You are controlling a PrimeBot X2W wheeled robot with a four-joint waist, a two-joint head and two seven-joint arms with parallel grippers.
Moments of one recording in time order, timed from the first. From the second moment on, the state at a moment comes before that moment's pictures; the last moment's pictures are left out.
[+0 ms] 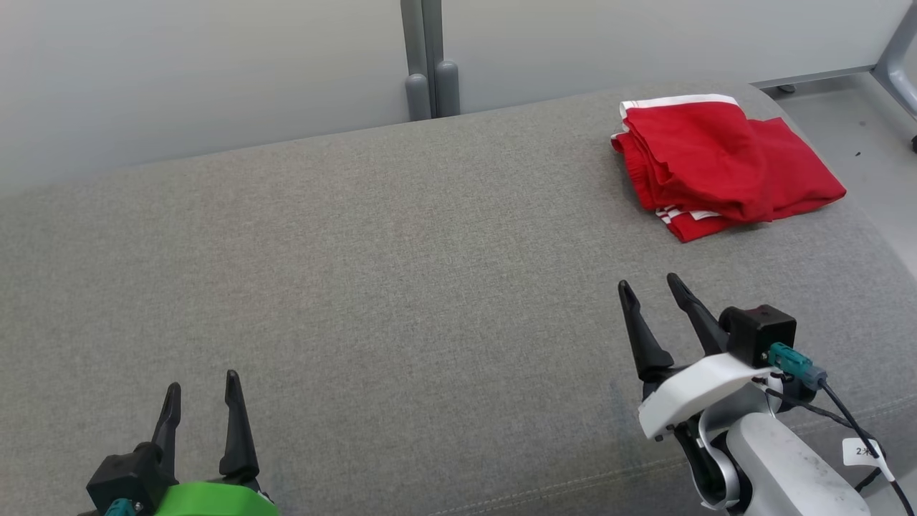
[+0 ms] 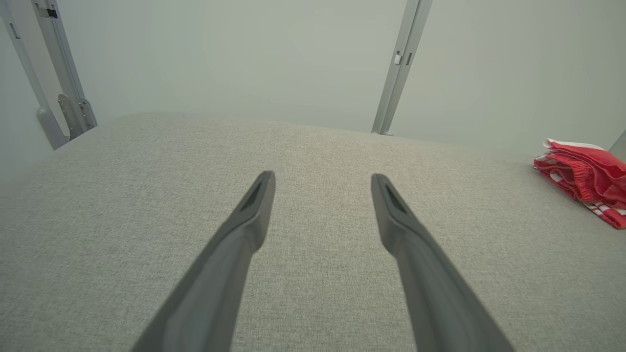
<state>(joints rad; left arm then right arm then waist) 0.13 0.05 -0.10 0.06 -0.36 0.12 -0.25 -0.17 -0.21 0.51 0.26 0.51 -0.13 -0.26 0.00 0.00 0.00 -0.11</state>
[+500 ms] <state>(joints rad) 0.15 0.05 -0.11 0.06 -0.37 0.12 -0.25 -0.13 -0.19 0.48 0.23 0.46 -0.13 -0.26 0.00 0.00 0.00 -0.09</state>
